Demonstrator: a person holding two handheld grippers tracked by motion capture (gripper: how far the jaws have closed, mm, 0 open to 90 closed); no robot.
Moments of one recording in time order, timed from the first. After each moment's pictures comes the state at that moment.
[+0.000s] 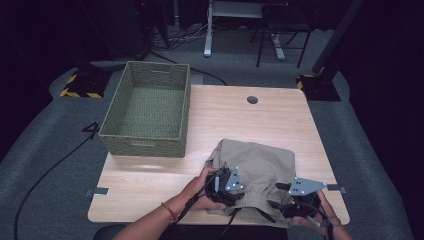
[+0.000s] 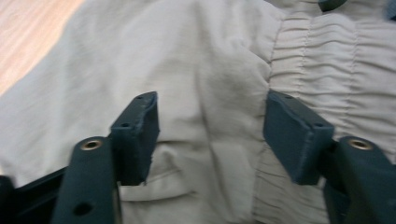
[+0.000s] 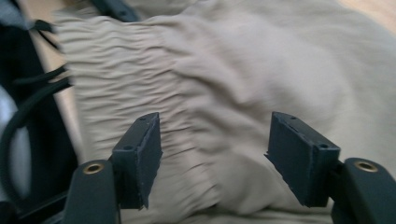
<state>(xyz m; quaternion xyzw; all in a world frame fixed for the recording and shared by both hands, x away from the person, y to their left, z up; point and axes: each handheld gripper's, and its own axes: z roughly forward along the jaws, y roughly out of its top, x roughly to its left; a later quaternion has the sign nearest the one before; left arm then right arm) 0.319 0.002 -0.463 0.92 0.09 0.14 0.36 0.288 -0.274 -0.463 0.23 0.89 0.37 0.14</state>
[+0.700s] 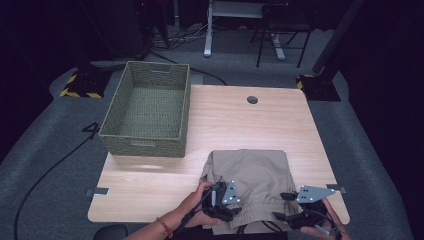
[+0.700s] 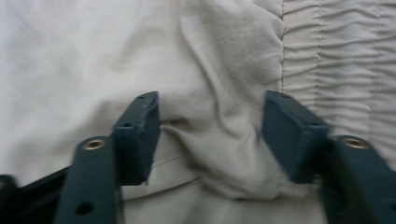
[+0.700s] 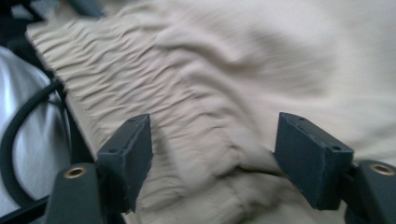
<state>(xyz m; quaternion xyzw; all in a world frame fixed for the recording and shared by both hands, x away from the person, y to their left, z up) 0.292 0.021 -0.470 0.92 0.14 0.09 0.36 0.276 -0.299 -0.471 0.26 0.88 0.40 0.09</state>
